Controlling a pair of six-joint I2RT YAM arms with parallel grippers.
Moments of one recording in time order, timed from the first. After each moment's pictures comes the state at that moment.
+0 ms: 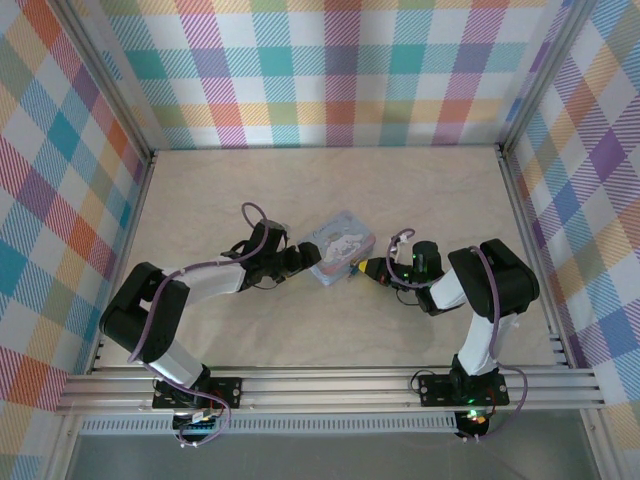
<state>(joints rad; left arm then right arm) -0.53 1.59 0.75 0.02 0.28 -0.89 0.32 1.82 0.39 0.98 -0.70 0.85</state>
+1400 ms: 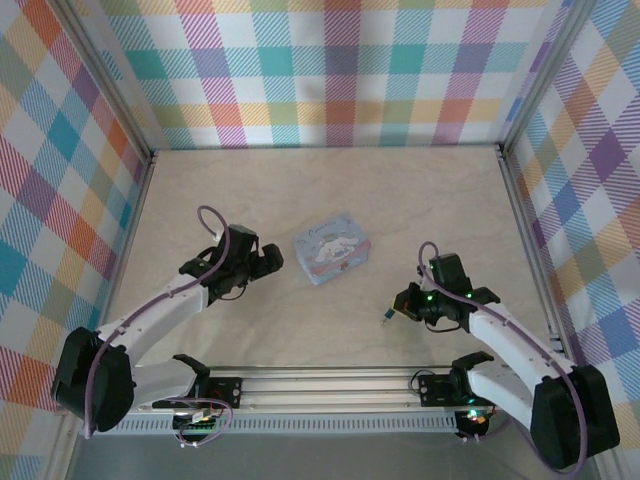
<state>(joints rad) -0.47 1.18 0.72 -0.46 -0.12 -0.78 0.33 0.98 0.42 -0.50 -0.49 0.75</state>
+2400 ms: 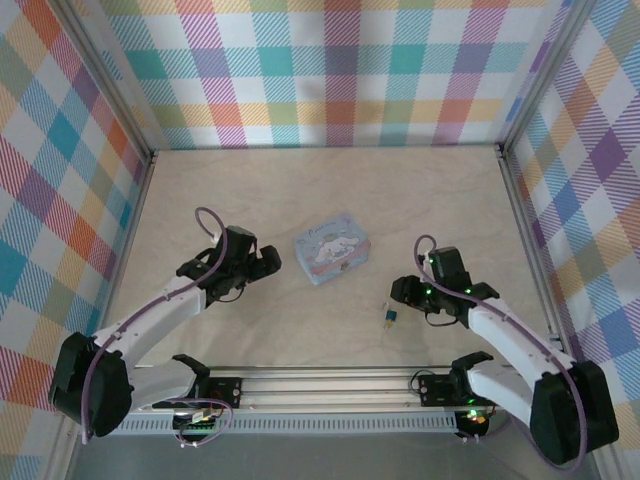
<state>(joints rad) -0.47 1.14 0.72 -0.50 -0.14 -0.78 0.34 0.97 0.47 -0.45 -0.33 0.60</state>
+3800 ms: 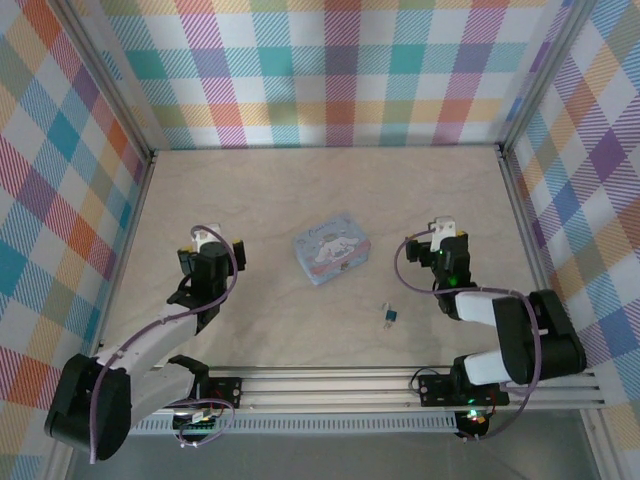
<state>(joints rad) -0.33 1.05 0.39 0.15 -0.56 -0.18 0.18 1.42 0.32 0.74 0.16 -0.05</state>
